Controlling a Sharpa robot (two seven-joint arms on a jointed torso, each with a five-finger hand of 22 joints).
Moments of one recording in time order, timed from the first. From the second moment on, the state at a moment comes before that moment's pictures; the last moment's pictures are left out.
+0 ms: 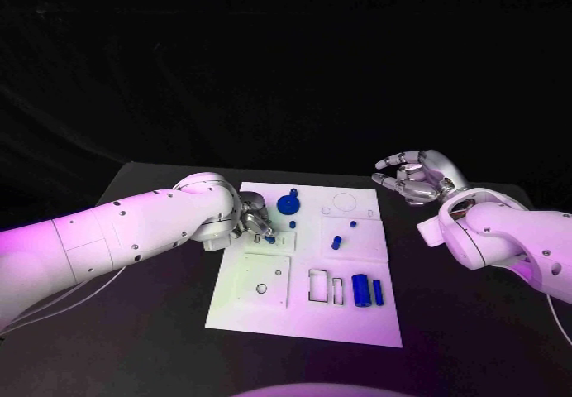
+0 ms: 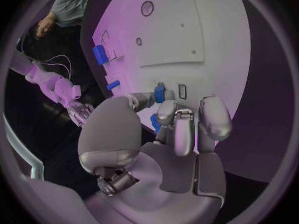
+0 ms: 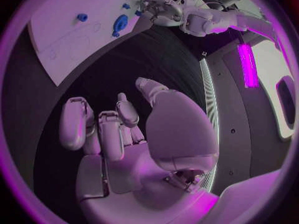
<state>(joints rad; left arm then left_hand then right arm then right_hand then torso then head) 1.22 -0.65 -0.01 1.35 -1.09 0.18 -0.52 1.12 -0.17 0.78 0.22 0.22 0.76 0.08 0.88 0.72 1.29 -0.02 1.27 1.05 1.47 -0.08 1.54 1.31 0.11 1.42 0.02 1.30 1.05 1.26 -0.92 -0.12 1.54 -0.66 -0.61 0.16 1.24 -0.16 0.39 0.15 0.29 0.77 0.18 0.32 0.33 1.21 0.10 1.31 1.13 1.46 0.02 1.50 1.31 0.07 1.37 0.13 1.29 1.31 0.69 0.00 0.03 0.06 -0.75</state>
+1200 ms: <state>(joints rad) 1.22 -0.65 -0.01 1.35 -1.14 0.21 -0.52 1.10 -0.19 0.78 0.22 0.23 0.76 0.07 0.88 0.74 1.30 -0.02 1.27 1.06 1.47 -0.08 1.54 1.31 0.11 1.42 0.02 1.31 1.05 1.25 -0.93 -0.12 1.54 -0.66 -0.61 0.16 1.24 -0.16 0.39 0.15 0.29 0.77 0.18 0.32 0.33 1.21 0.10 1.31 1.13 1.46 0.02 1.50 1.31 0.07 1.37 0.13 1.29 1.31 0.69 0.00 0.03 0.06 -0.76</state>
